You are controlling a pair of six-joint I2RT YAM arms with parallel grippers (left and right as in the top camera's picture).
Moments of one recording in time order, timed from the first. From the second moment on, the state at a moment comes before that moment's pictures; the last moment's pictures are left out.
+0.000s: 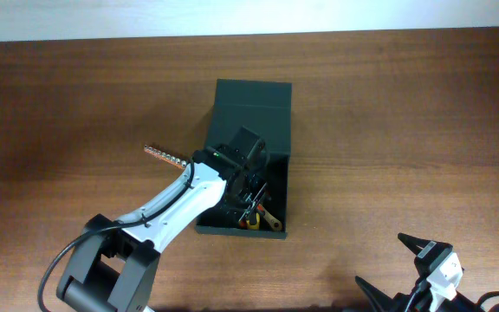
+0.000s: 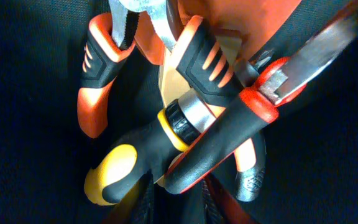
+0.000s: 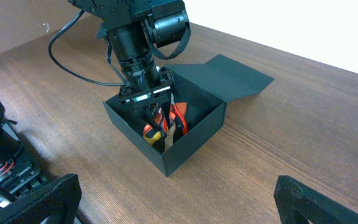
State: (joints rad) left arm -0.60 1.73 1.13 -0.79 0.29 -1.51; right arm 0.77 0.19 0.92 -1.13 0.05 0.08
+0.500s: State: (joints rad) left arm -0.59 1.50 1.16 -0.80 0.13 -1.51; right arm 0.77 0.19 0.92 -1.13 0.05 0.08
